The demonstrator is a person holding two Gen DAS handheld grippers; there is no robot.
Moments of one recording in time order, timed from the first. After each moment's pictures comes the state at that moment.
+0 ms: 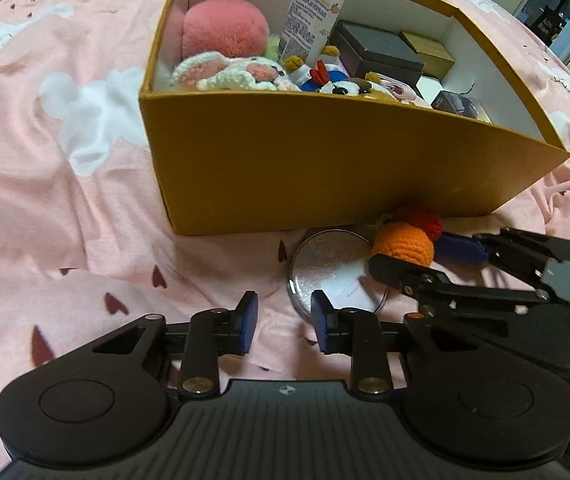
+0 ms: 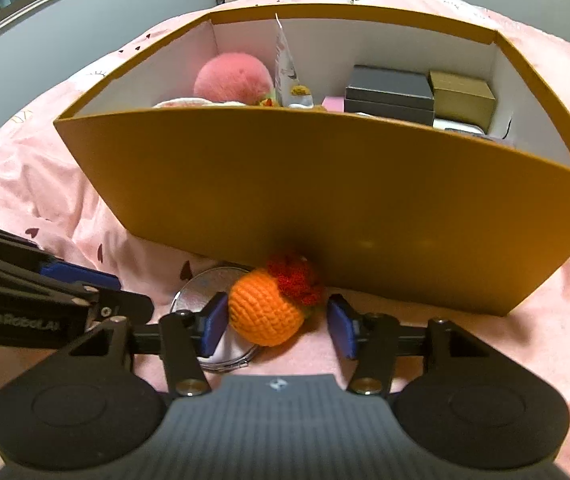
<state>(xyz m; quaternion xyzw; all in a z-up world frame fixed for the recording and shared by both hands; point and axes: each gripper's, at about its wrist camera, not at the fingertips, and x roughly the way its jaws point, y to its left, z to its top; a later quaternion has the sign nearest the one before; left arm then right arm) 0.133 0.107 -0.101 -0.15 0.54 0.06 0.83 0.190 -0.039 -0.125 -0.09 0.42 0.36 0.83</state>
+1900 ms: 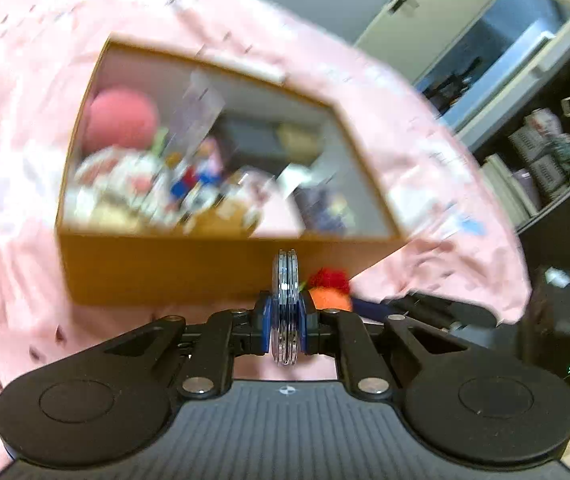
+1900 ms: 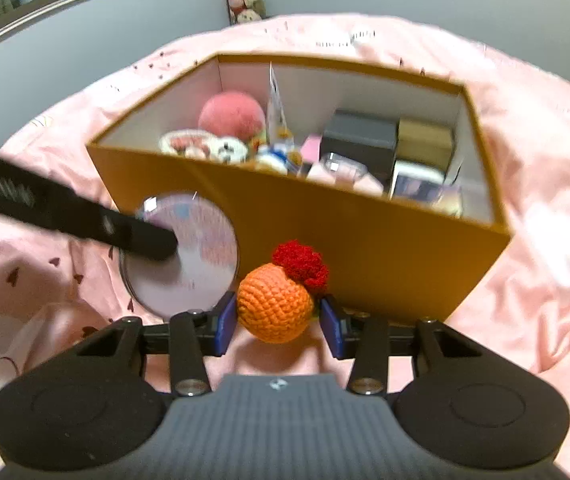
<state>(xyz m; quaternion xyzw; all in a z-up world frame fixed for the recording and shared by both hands) 0.125 0.107 -0.024 -0.25 0.42 -0.08 0.87 0.176 -0.081 -0.080 -0.12 0.38 0.37 0.84</state>
